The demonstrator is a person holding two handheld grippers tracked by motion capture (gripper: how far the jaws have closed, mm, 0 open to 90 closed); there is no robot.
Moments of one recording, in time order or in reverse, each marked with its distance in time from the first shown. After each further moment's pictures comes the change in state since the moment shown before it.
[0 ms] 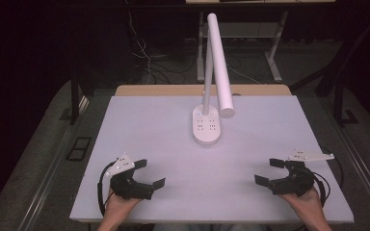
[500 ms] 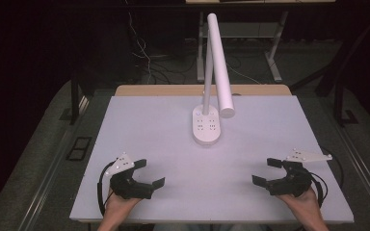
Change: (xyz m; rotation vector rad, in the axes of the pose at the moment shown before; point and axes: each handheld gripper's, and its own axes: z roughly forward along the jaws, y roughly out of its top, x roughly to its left) left arm 0.001 0.000 0.000 0.001 0.002 -0.011; right arm 0.007 0.001 0.004 -0.015 0.007 -0.008
